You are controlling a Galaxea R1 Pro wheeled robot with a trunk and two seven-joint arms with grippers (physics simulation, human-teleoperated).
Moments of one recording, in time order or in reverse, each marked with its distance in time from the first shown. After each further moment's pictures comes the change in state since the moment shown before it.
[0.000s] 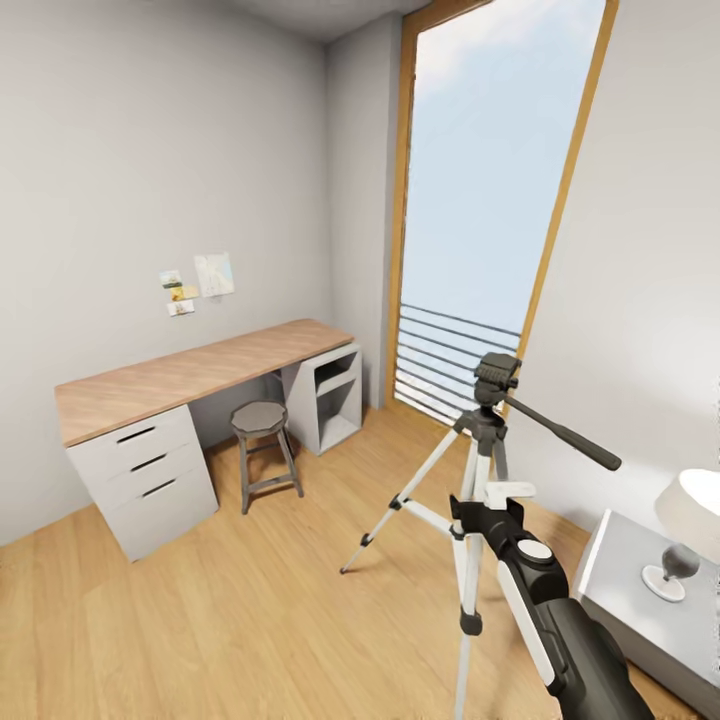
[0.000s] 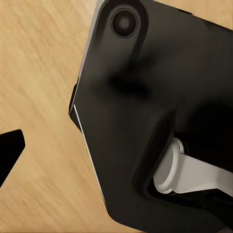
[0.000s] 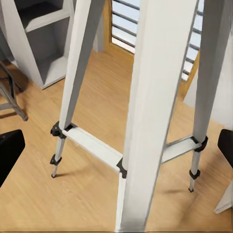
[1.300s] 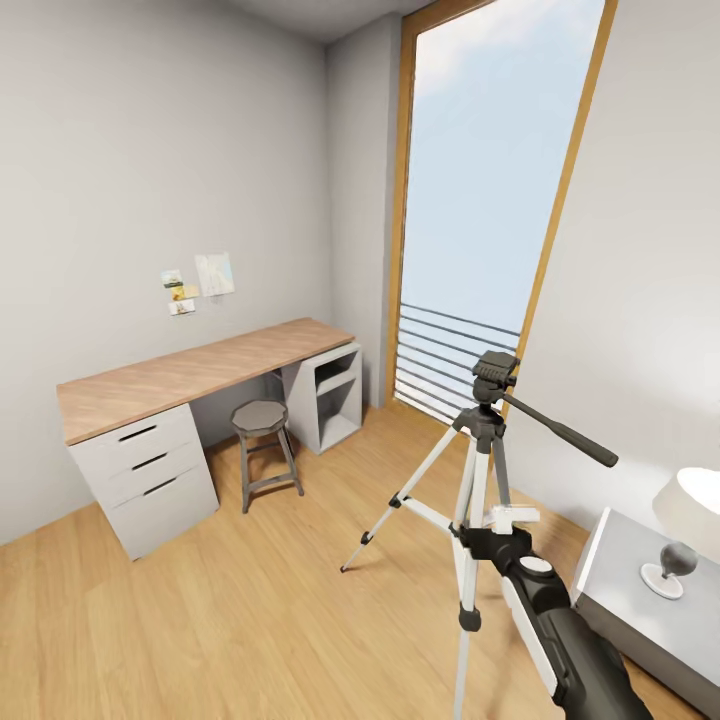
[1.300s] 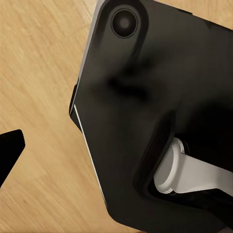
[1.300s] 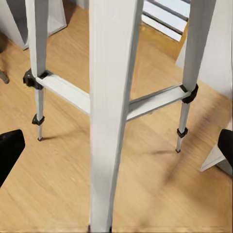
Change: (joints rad) left arm 0.000 0.000 -0.002 0.000 0.000 0.000 0.000; right arm -0.001 -0.022 -0.021 0.154 -0.001 0.006 -0.005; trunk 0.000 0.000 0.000
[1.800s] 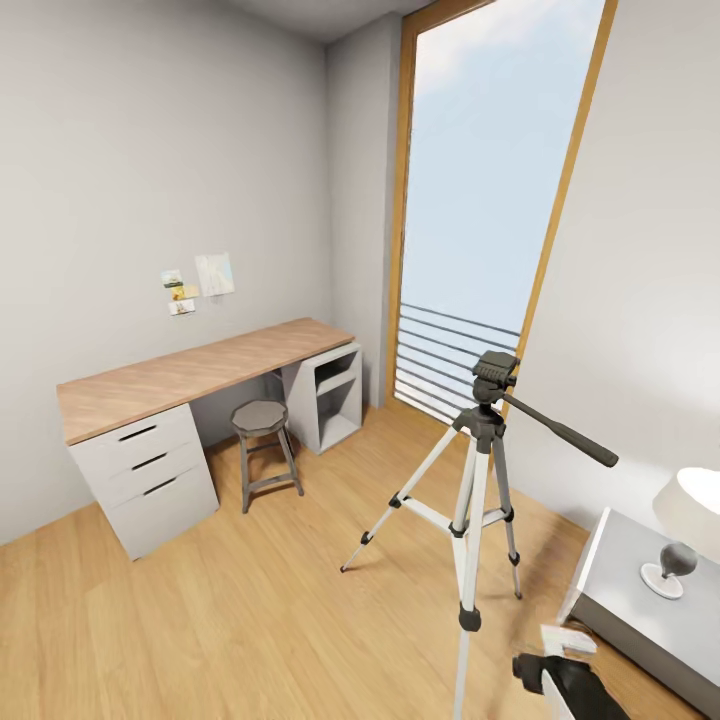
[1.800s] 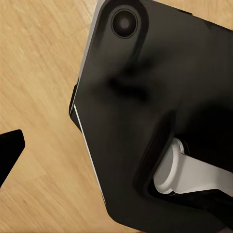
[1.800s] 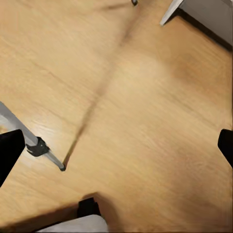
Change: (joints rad) left arm 0.000 0.000 0.002 0.000 0.000 -0.001 0.000; right arm -0.001 -0.048 -0.185 0.600 0.003 -0.080 -0.048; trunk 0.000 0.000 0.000
